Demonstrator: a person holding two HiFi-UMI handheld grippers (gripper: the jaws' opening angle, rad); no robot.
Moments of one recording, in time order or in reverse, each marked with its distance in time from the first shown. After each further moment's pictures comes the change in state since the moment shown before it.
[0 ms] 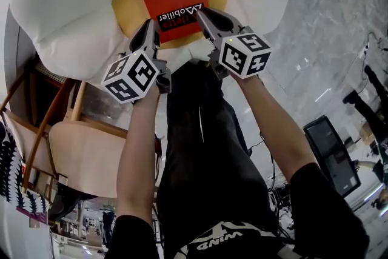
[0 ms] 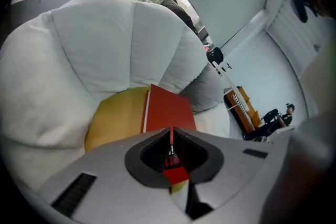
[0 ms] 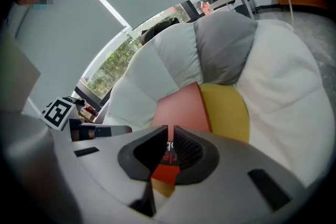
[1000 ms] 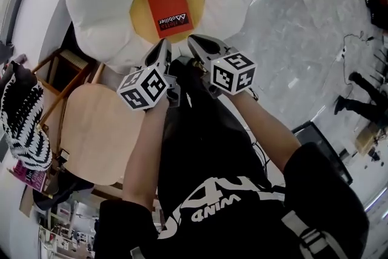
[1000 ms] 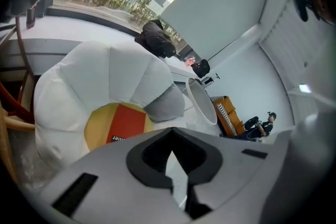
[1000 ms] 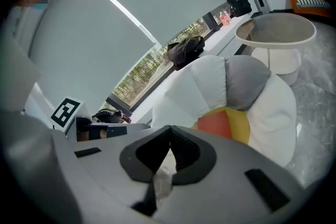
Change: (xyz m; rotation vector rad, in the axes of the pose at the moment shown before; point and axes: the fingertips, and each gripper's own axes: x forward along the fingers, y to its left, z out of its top) left arm -0.181 -0.195 0.063 -0.062 -0.027 -0.087; right arm -0.190 0.170 0.108 -0.035 0.038 0.118
